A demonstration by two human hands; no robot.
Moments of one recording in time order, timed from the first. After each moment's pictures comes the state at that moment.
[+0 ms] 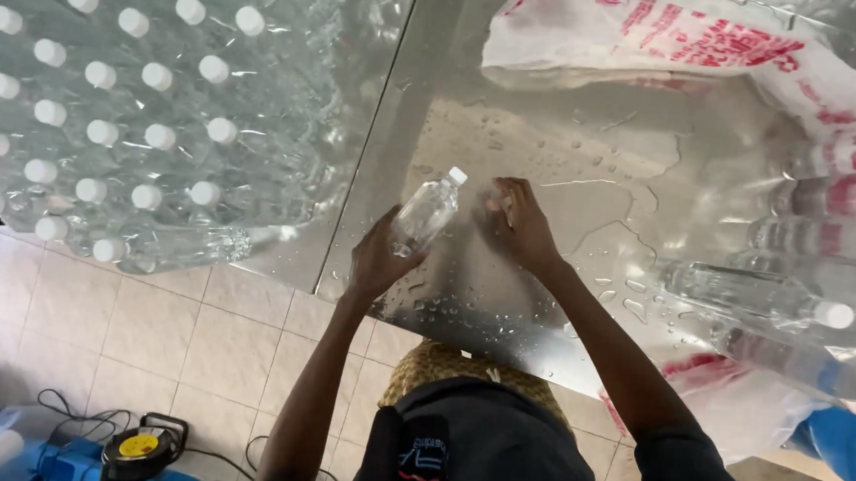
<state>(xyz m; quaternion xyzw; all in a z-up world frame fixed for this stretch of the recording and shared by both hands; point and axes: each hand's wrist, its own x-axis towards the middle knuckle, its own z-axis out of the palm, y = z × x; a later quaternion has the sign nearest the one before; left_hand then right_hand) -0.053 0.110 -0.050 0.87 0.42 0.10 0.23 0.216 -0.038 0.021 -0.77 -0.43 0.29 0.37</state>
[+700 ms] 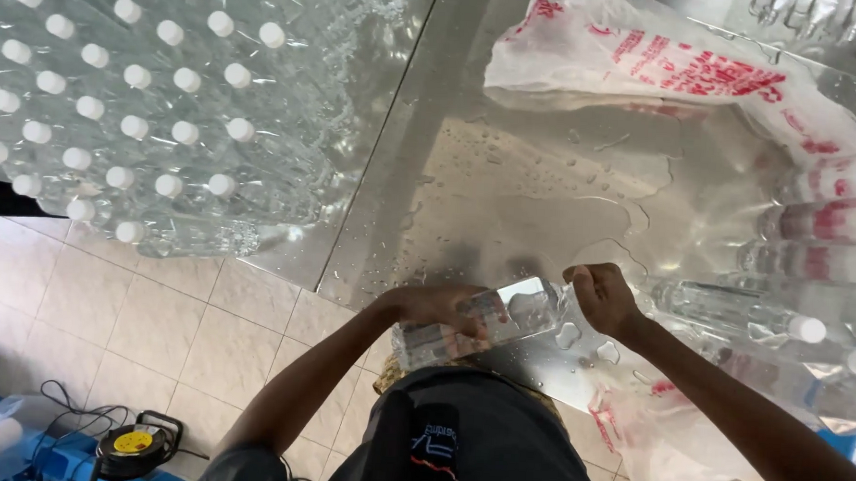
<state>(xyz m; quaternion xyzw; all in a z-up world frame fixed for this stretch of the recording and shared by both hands) 0.011 0.047 0.118 0.56 0.07 -0.26 0.78 0.292 -0.202 -0.001 -0.63 -0.59 0.28 0.41</state>
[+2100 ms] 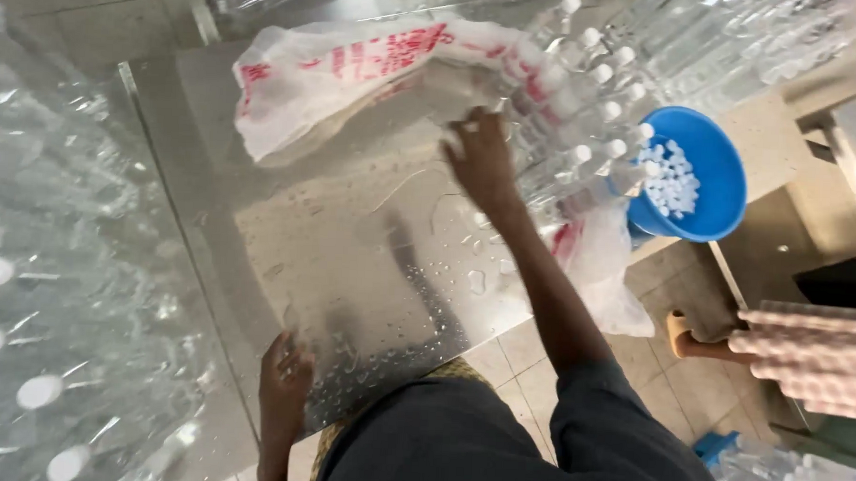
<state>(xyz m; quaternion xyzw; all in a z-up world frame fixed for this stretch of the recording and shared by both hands) -0.077 0.139 0.059 0.66 0.40 -0.09 0.64 0.312 -0.117 0.129 -0.91 -0.36 -0.17 0.15</state>
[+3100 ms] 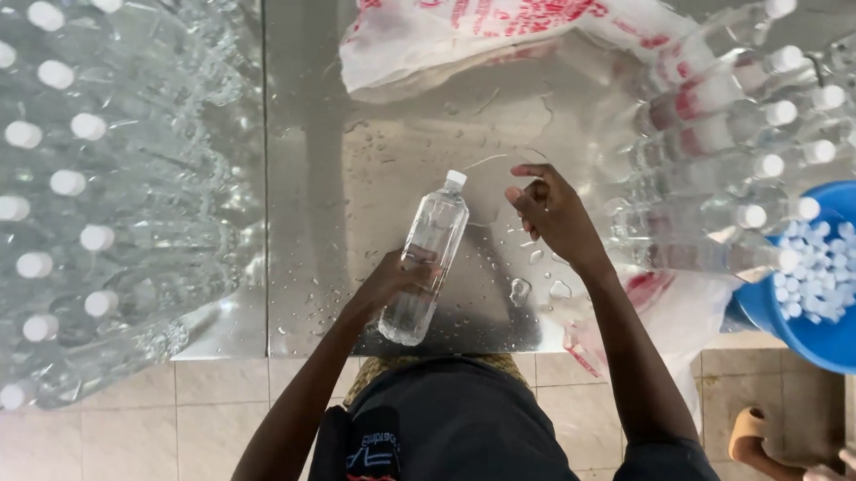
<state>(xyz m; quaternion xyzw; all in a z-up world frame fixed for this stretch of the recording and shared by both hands) 0.044 0.058 0.029 0.52 0.20 -0.16 0.81 0.270 -0.154 0.172 -0.79 -0.19 0.32 0.49</state>
